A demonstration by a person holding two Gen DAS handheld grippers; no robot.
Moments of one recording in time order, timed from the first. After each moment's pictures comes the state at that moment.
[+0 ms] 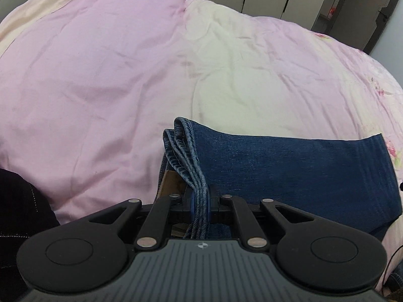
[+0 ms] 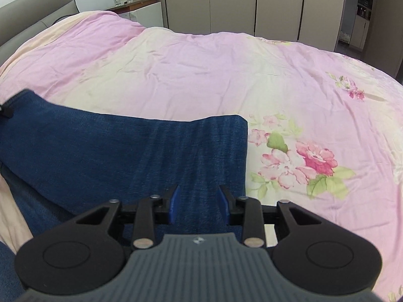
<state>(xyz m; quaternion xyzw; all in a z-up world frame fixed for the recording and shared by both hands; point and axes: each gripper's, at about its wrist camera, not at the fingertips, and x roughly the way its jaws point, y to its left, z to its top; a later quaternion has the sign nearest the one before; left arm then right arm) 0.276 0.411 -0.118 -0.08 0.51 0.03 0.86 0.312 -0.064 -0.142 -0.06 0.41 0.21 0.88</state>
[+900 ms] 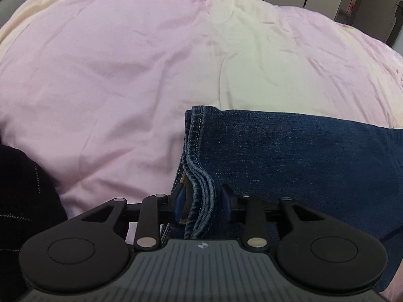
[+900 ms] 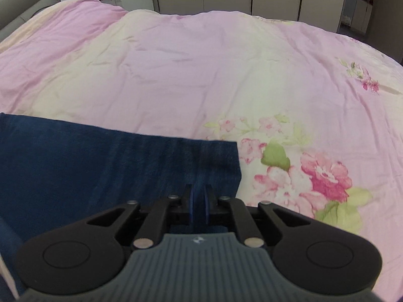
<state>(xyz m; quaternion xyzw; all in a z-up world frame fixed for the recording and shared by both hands) 0.254 0.411 -0.139 -0.05 0.51 0.08 0.86 0.390 -0.062 -0.171 -0.05 0.46 0.21 0.86</state>
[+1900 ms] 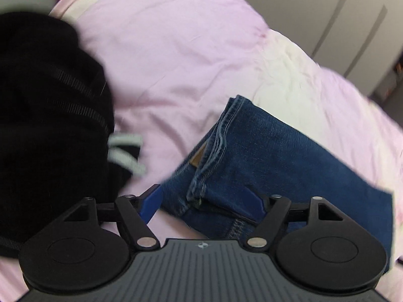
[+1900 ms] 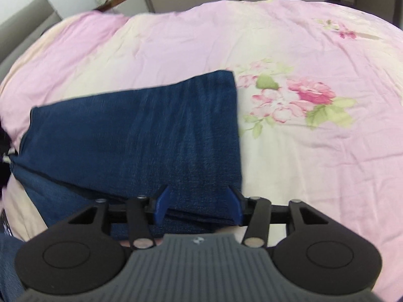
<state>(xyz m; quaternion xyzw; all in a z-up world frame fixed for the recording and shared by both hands) 0.151 0.412 -0.130 -0.26 0.42 0.20 0.85 0.281 -0.115 -0.169 0.04 0.47 0.20 0.86</state>
